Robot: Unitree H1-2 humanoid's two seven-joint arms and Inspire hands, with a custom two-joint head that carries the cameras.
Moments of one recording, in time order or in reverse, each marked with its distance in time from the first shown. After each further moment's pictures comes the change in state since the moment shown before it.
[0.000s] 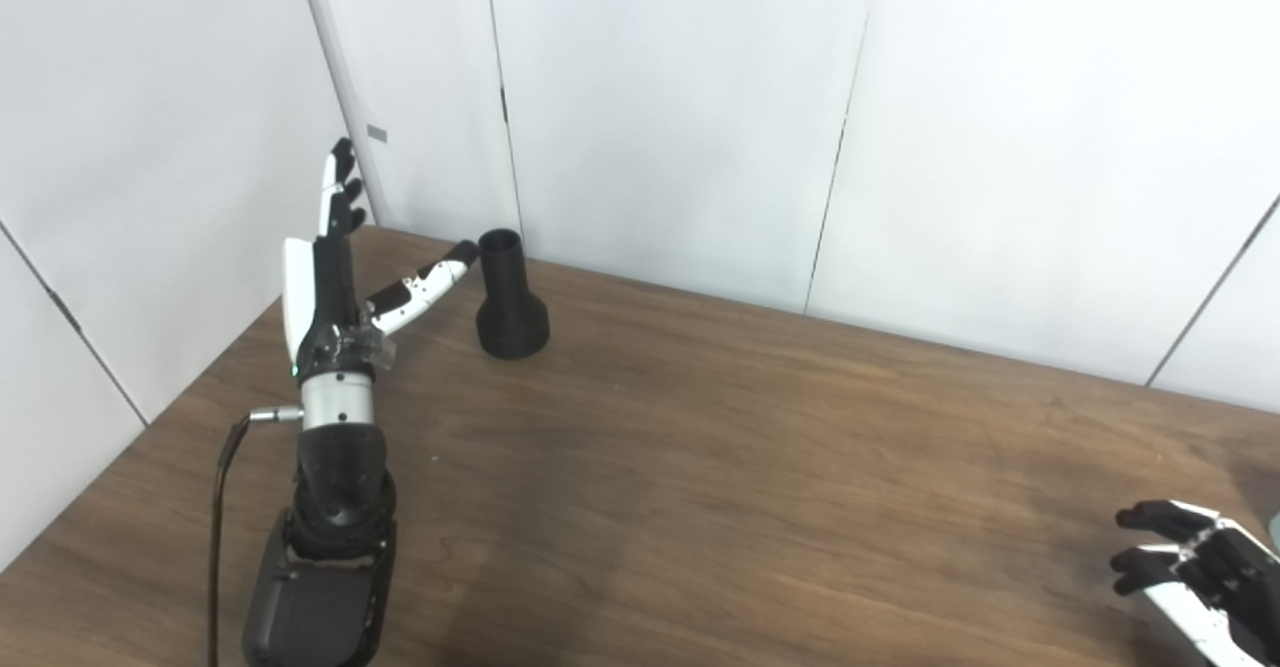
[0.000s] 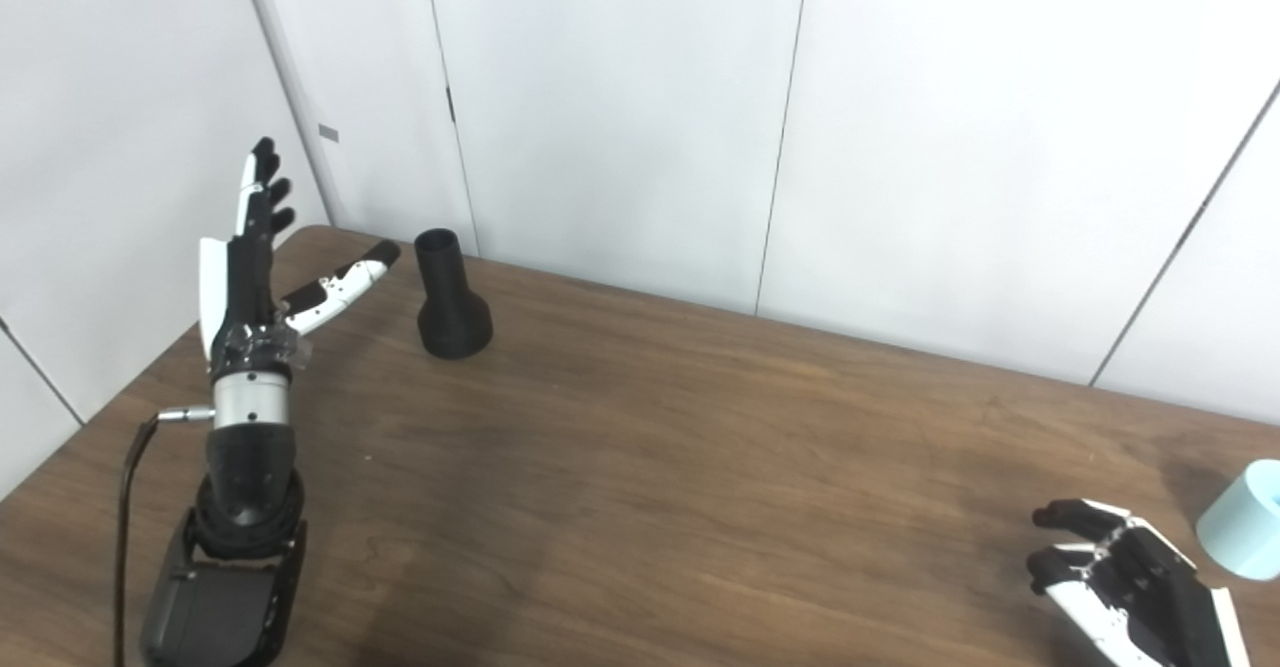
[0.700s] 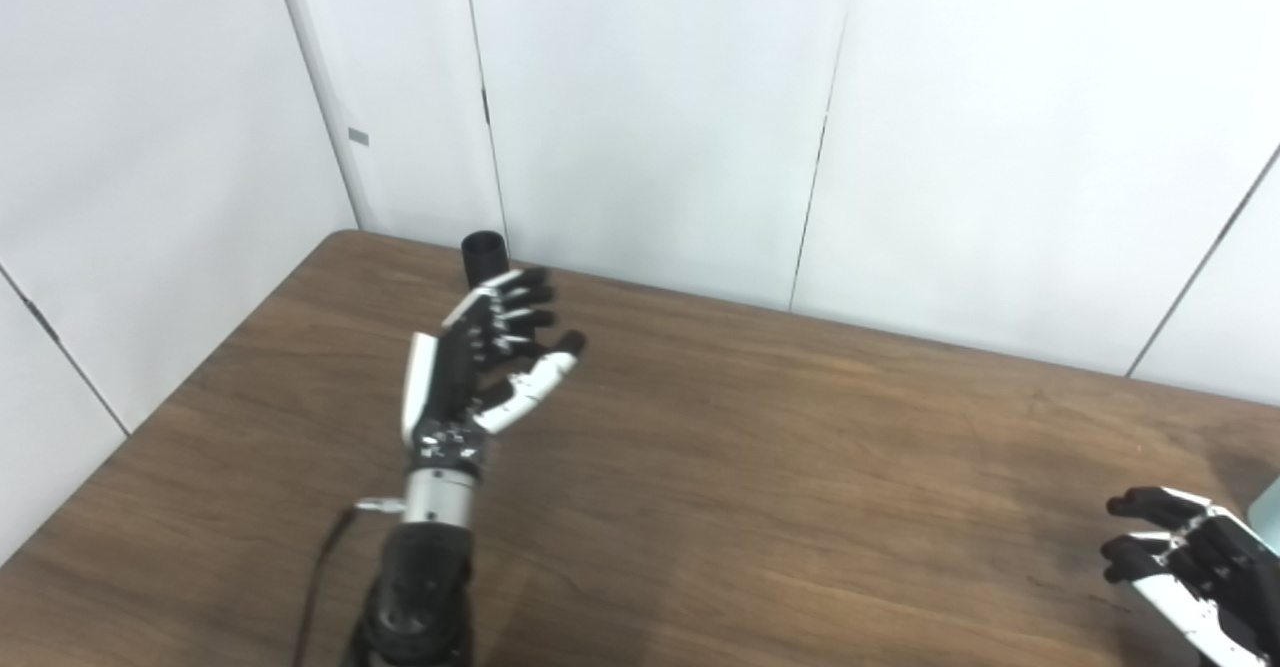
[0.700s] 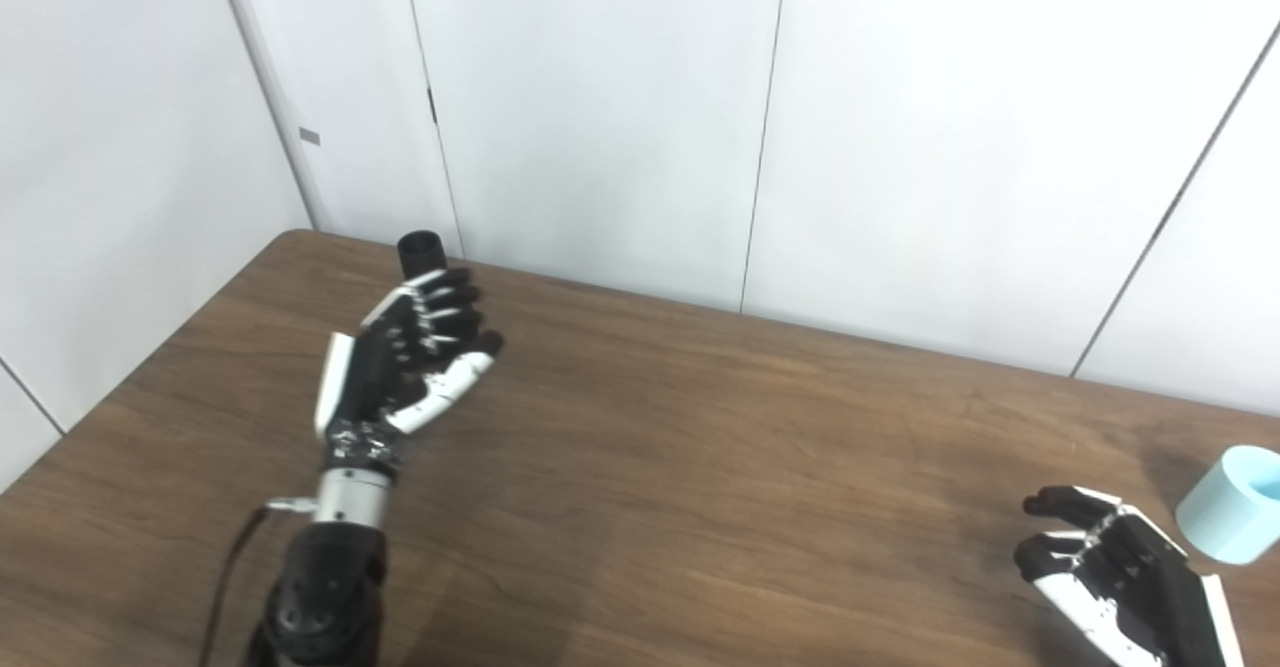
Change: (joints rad) left arm 0.143 -0.184 -0.067 -0.131 -0.165 -0.026 -0.129; right arm 0.000 0.000 0.002 -0.020 0.004 -0.001 0.002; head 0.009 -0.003
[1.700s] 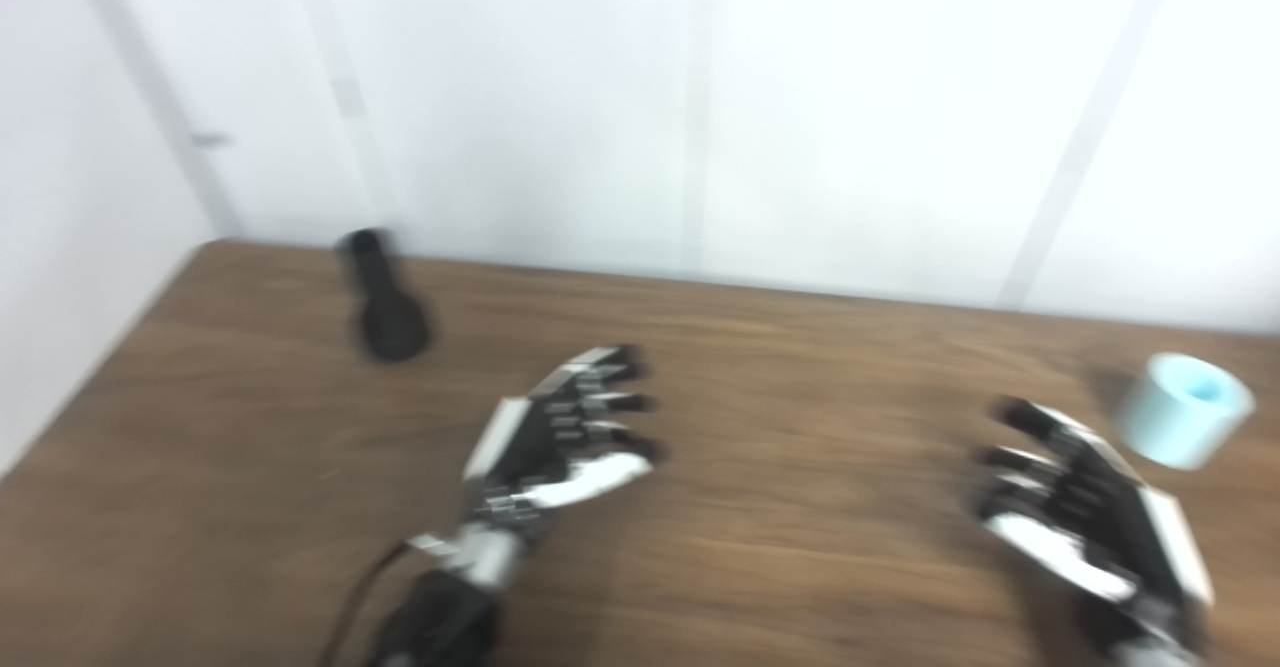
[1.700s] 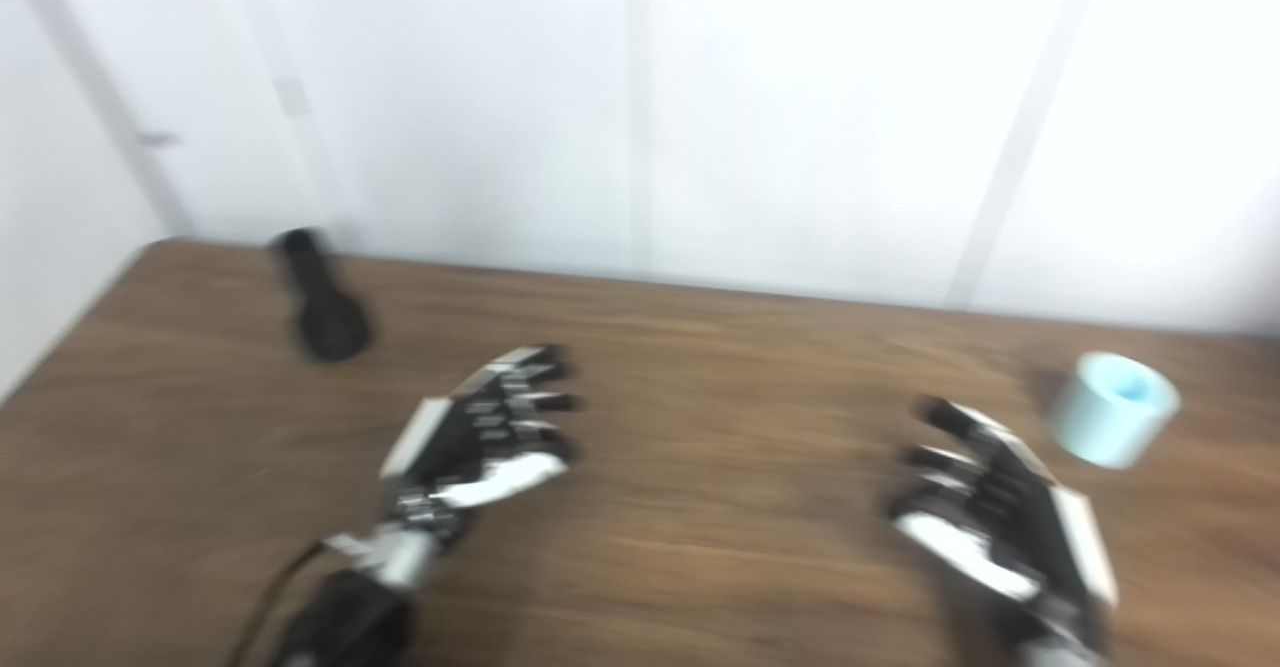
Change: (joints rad) left arm 0.012 -0.049 -0.281 0.196 -0.233 -0.049 -0.328; right arm 0.046 0.008 0.007 -0.014 -0.010 -0.032 -0.001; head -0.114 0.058
